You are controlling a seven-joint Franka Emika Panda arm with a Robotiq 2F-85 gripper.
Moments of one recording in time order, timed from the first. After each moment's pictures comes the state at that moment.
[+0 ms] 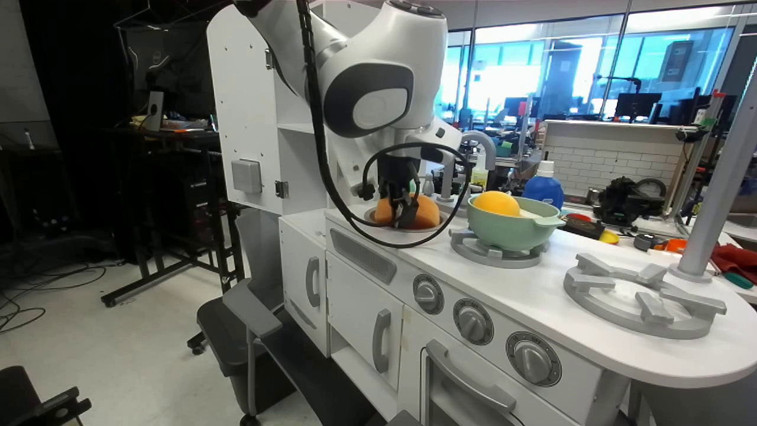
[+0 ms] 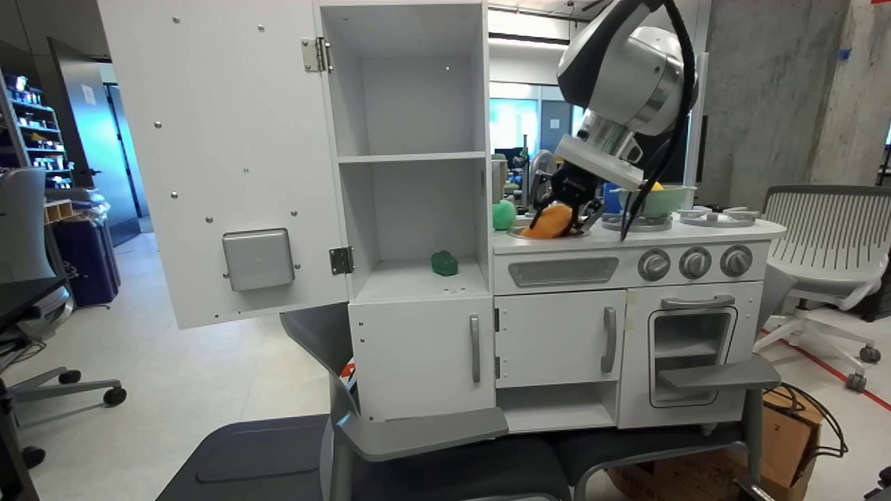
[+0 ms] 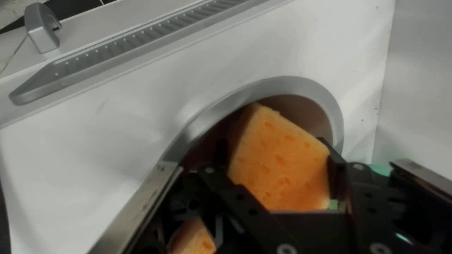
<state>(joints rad) -0.09 0.84 0.10 -1.40 0.42 2.57 0.22</state>
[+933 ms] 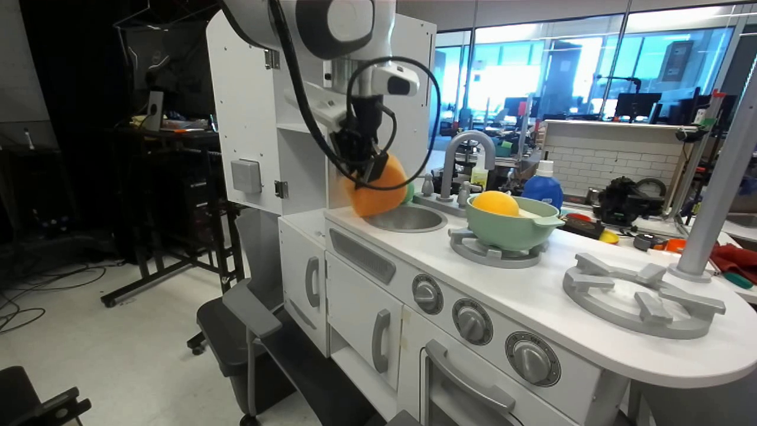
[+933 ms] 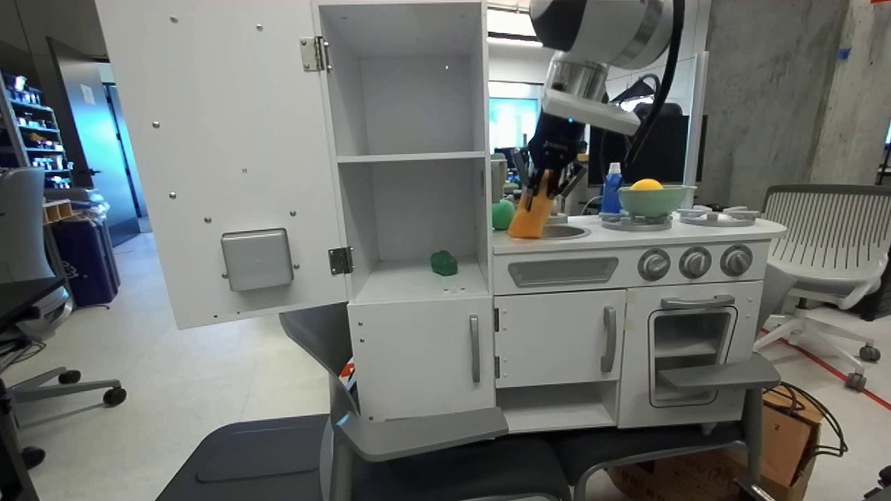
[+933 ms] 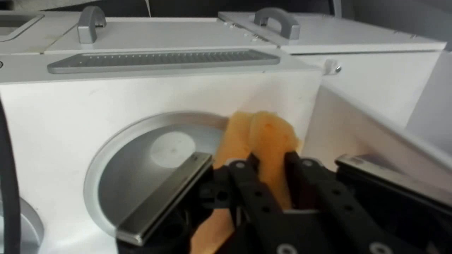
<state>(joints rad) 0.02 0.69 0.06 -1.42 0.18 2.33 0.17</state>
